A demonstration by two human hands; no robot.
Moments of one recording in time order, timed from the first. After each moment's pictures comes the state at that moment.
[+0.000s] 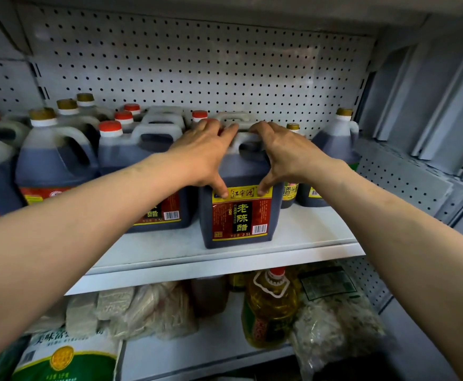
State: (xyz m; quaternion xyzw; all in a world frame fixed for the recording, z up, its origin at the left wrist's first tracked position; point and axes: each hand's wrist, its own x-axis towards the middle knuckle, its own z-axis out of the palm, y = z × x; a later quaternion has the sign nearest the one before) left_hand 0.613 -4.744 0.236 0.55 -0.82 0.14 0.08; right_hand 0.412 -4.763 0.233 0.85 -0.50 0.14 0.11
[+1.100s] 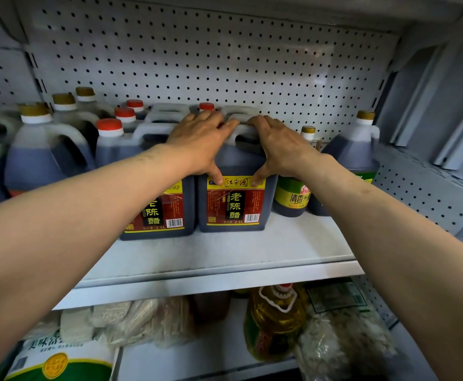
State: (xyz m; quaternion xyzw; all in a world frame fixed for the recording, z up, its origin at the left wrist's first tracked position) left_hand 0.637 -4.807 0.232 0.55 -0.80 0.22 0.06; right_hand 0.438 -4.823 0.230 0.84 -0.51 0.14 0.10
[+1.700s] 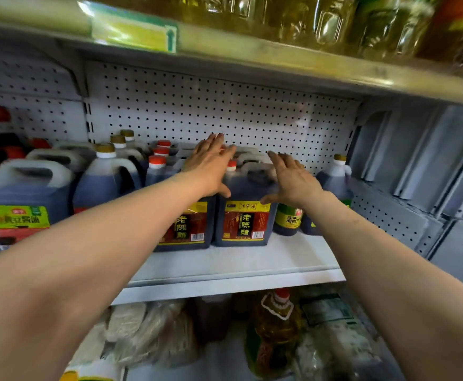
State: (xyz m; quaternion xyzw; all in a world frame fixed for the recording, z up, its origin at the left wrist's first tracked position) left_hand 0.670 -4.742 0.256 0.57 -0.79 0.14 0.16; right_hand 0.451 -4.742 0.247 0.77 -0.61 0.15 0.13
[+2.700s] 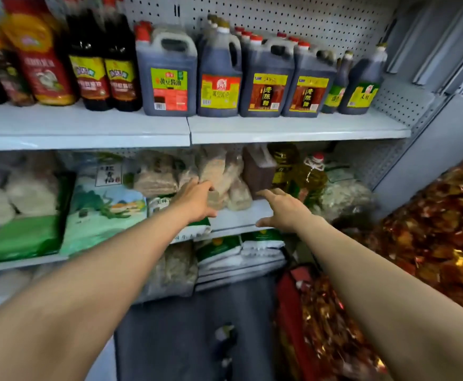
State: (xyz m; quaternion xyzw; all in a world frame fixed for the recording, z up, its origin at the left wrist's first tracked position) left_hand 0.939 -4.391 0.015 0.63 -0.74 -0.20 0.11; right_hand 0.700 -4.371 0.020 0.75 -0.65 -0.02 -0.11
